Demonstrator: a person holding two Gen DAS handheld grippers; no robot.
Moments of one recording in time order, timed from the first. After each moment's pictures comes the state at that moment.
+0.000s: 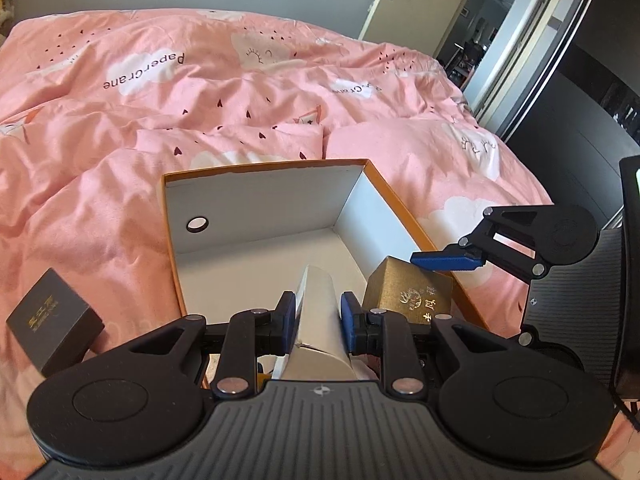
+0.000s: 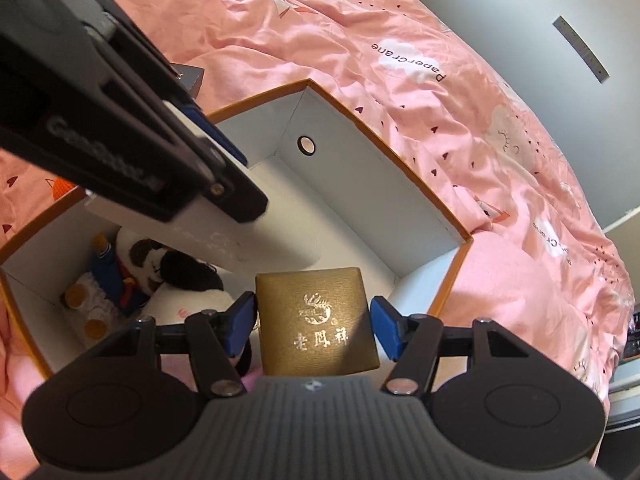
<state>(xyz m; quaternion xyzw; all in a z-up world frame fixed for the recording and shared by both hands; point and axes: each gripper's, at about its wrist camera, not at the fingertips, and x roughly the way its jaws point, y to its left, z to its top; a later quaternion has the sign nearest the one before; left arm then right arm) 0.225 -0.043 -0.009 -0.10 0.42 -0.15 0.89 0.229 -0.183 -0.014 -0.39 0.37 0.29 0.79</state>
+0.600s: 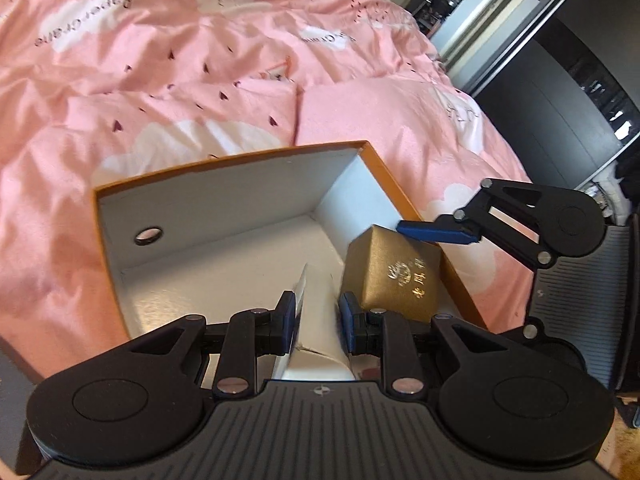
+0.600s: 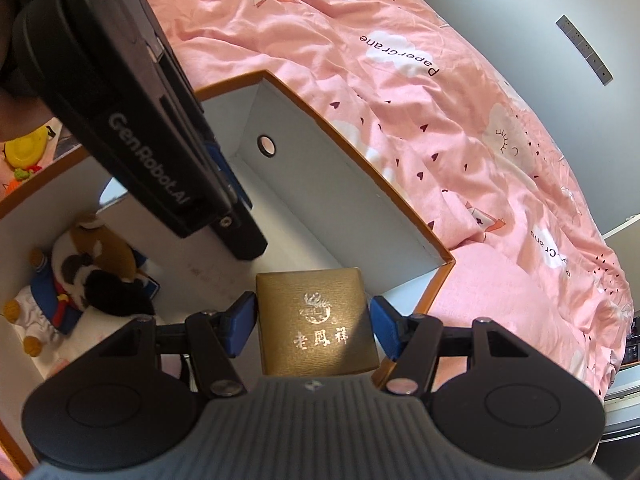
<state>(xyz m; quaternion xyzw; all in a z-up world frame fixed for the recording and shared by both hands) 0.307 -0.037 -0.039 -0.12 0.50 -0.25 0.82 0.281 -0.185 -0.023 -0.39 0.37 0.29 0.79</state>
